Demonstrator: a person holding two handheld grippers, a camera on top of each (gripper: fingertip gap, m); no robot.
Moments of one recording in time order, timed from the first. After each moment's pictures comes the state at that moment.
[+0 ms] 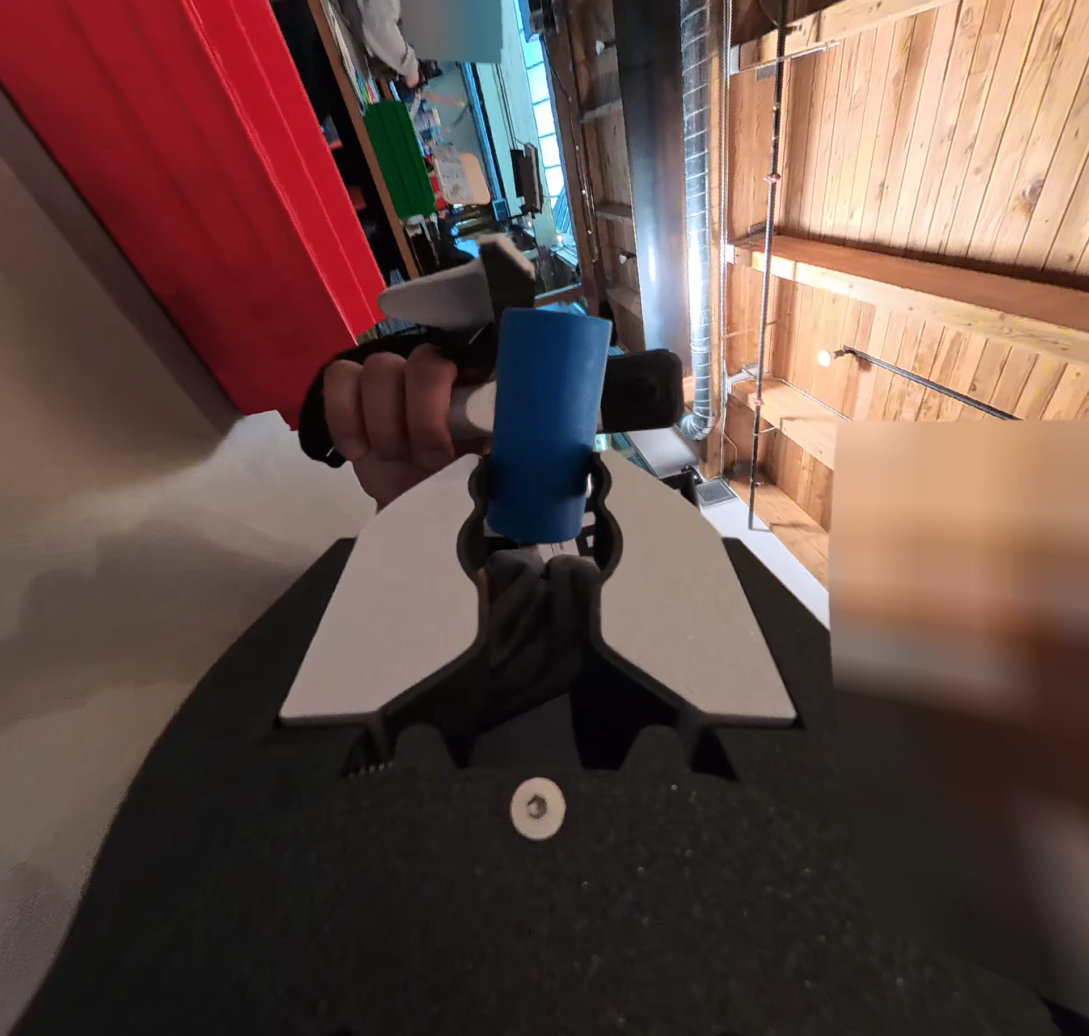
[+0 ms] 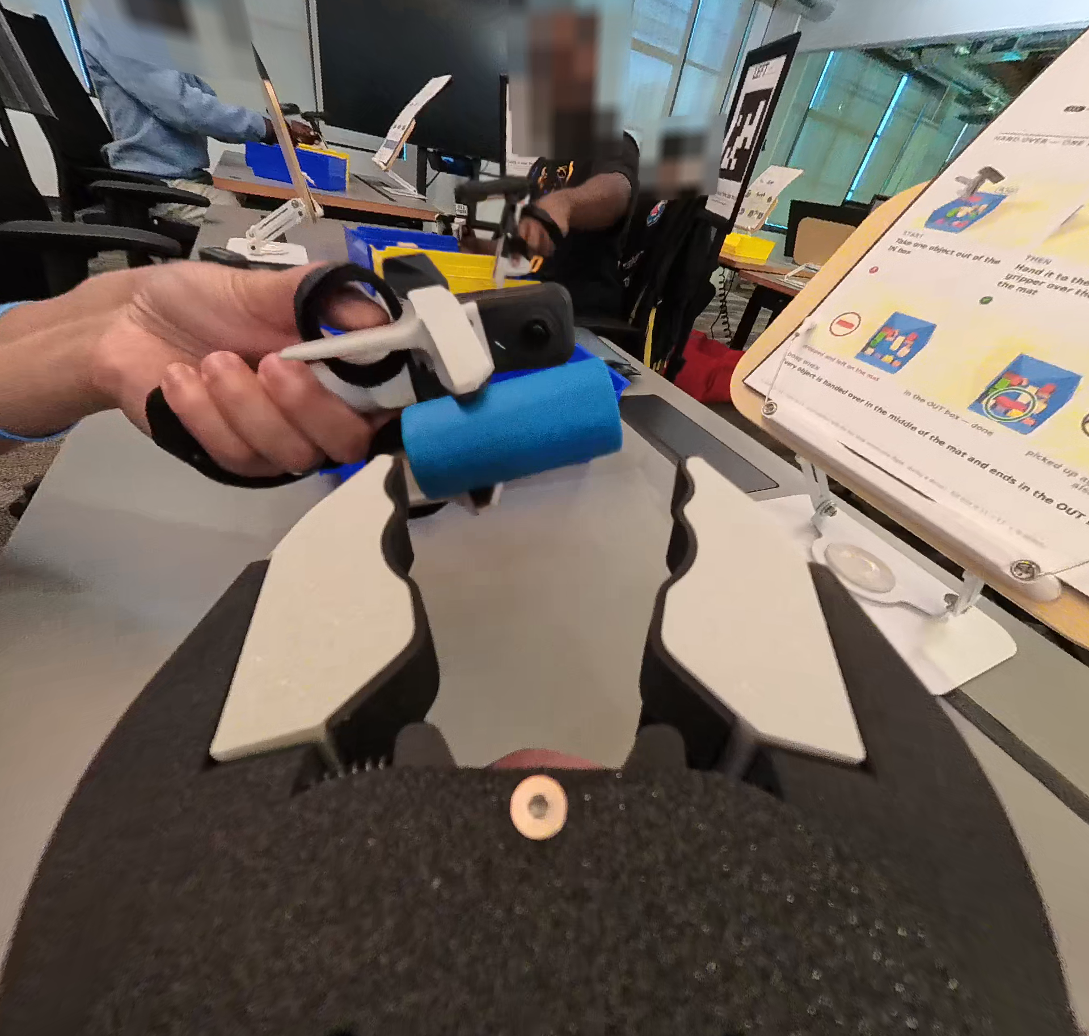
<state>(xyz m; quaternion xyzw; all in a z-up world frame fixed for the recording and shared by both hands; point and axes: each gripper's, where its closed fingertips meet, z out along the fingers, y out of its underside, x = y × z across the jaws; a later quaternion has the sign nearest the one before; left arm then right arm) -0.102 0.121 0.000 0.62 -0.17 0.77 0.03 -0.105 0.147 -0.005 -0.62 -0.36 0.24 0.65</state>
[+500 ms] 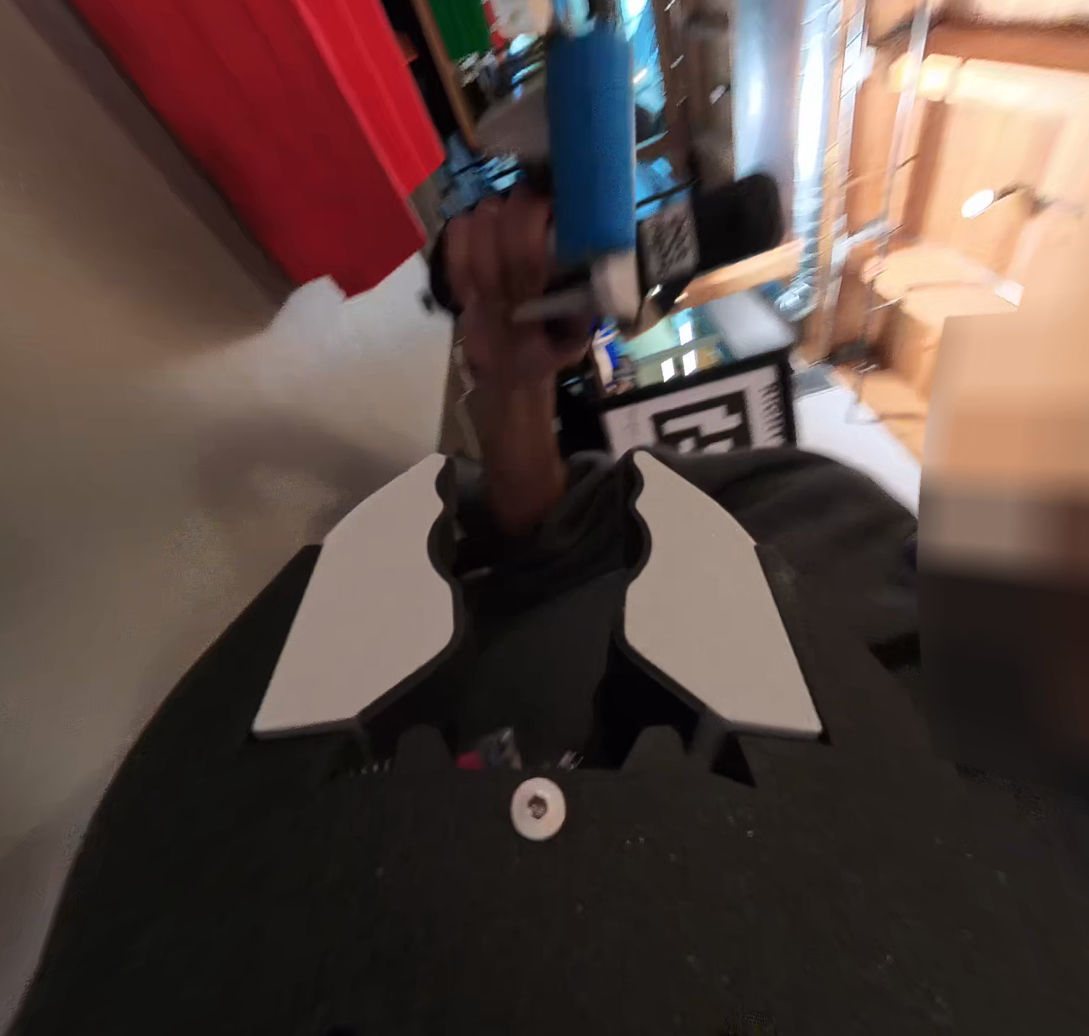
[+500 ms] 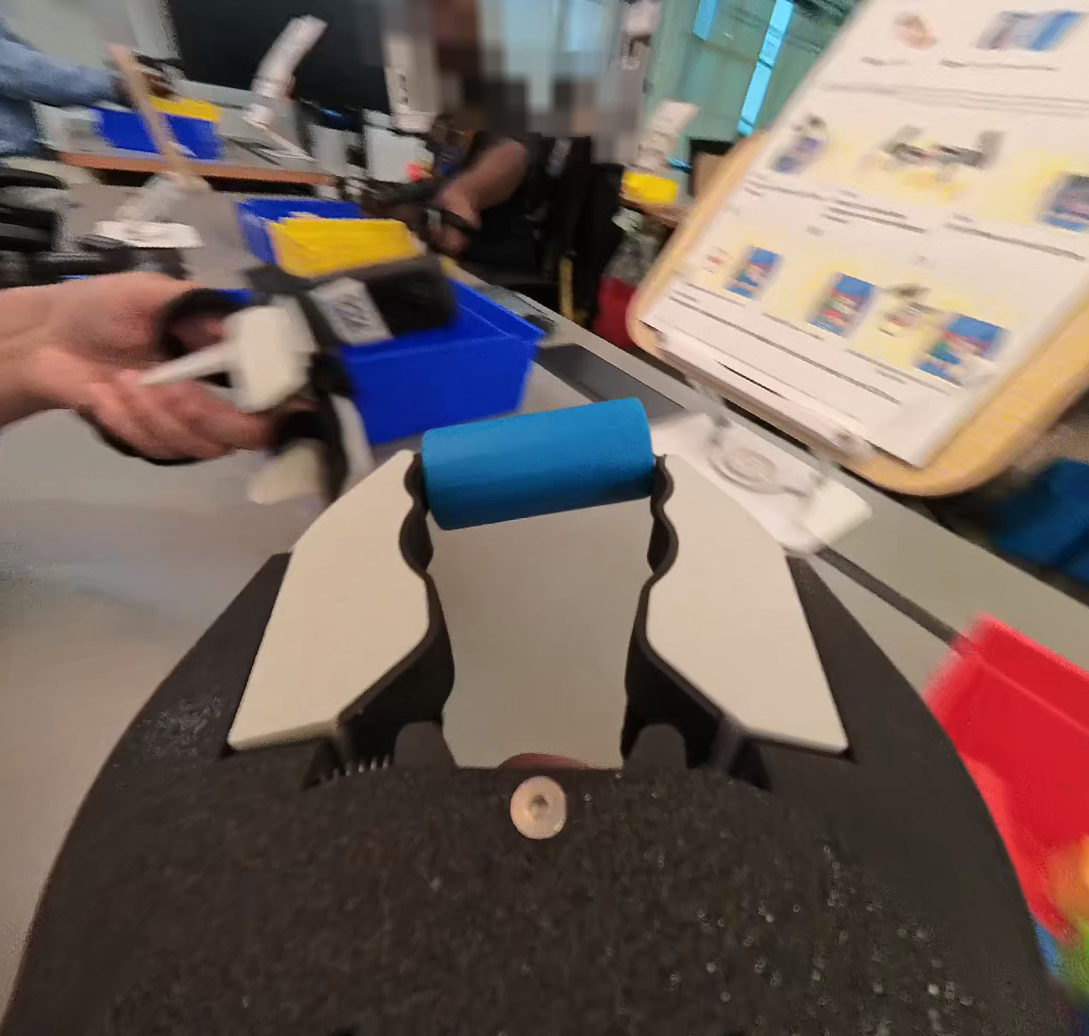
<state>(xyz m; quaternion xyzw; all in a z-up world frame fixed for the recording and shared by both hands) -0.131 0.076 -0.037 0.66 -0.30 0.69 0.05 -0.037 0.123 0.004 -0.68 -0.29 0.18 0.65</state>
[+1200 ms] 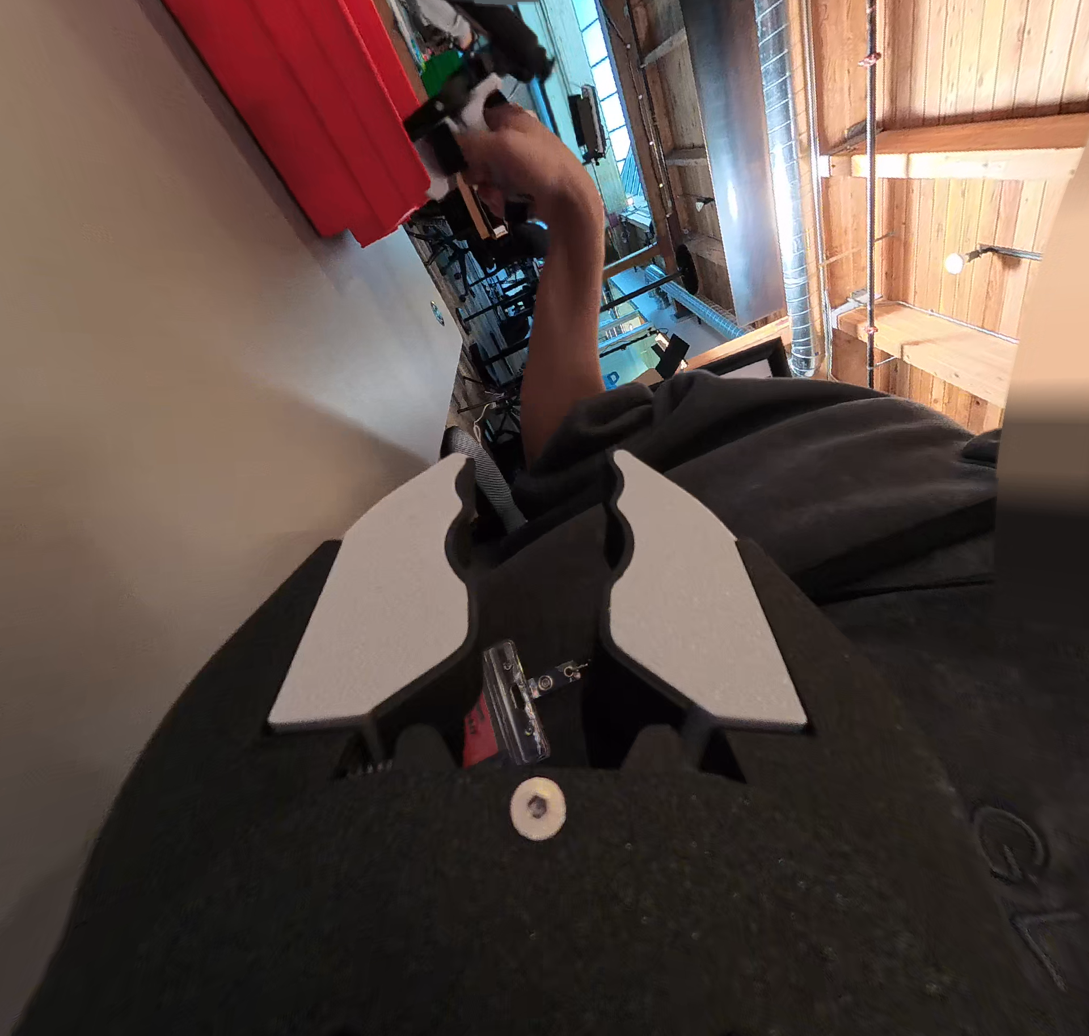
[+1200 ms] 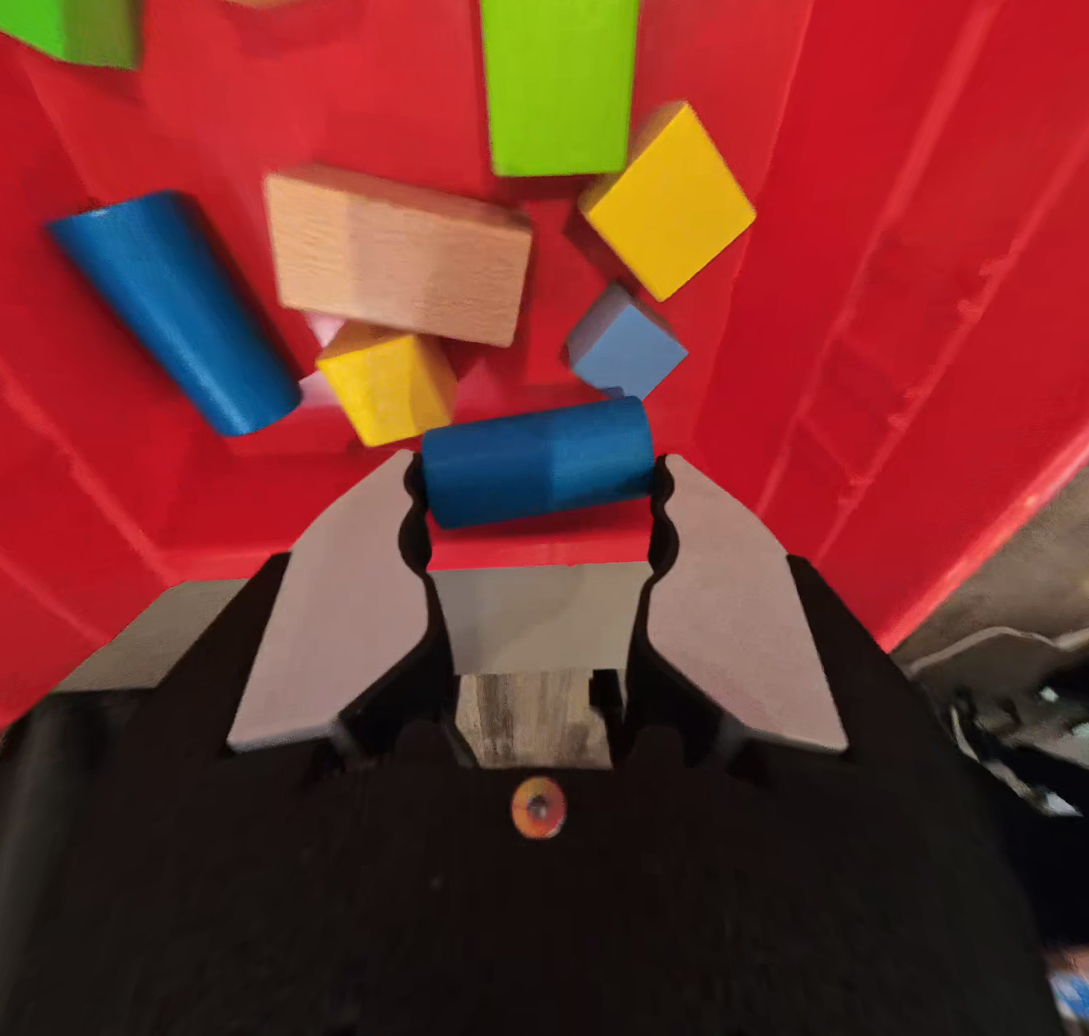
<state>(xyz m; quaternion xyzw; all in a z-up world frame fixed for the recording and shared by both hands) -0.221 0.030 -0.058 0.64 -0.24 0.73 -0.04 0.217 0.042 -0.160 -0.99 0.10 -0.02 -0.08</state>
